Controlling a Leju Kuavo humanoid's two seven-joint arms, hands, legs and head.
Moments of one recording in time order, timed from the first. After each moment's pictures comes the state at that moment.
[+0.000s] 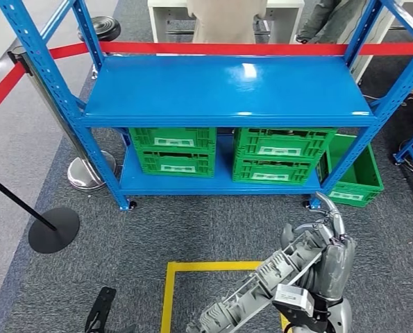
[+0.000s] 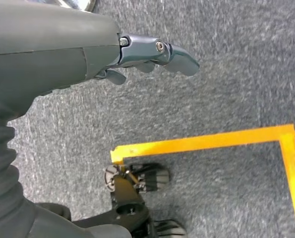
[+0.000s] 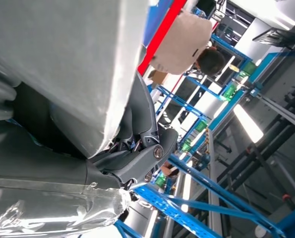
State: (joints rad) left arm -0.14 -0.13 0.92 -0.24 -0.92 0.09 -0.28; right arm 0.15 0.08 0.29 -1.72 0.83 -0.69 -0.44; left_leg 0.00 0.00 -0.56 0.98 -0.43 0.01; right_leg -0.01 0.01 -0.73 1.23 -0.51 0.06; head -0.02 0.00
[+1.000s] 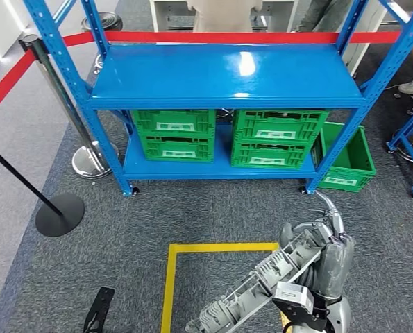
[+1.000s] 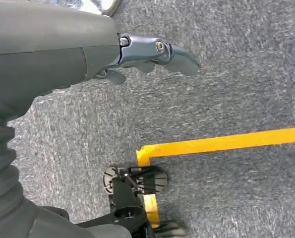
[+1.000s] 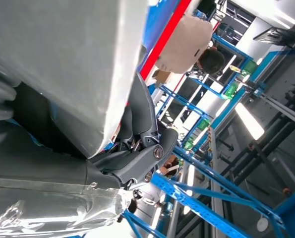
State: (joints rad) left arm -0.14 -0.12 0.92 -0.24 -0.92 0.09 -0.28; right arm 0.14 0.08 0.30 -1.71 0.83 -0.70 -0.43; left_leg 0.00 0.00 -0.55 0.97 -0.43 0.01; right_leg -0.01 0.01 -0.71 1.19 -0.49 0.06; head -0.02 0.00
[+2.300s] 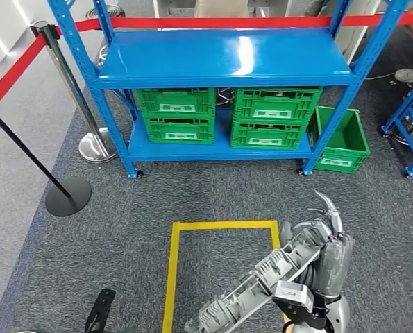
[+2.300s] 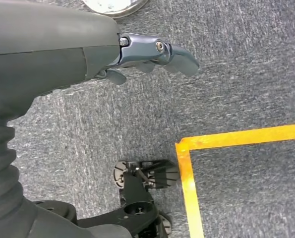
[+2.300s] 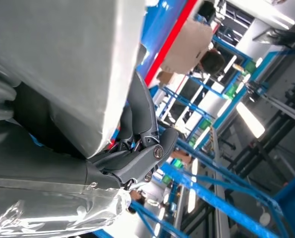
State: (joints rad) left arm -0.14 -0.13 0.92 -0.24 -0.91 0.09 -0.27; right arm 0.13 0.08 0.30 -1.70 0.82 -0.70 -0.43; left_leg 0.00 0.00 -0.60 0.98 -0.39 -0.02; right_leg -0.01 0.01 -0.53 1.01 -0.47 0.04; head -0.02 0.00
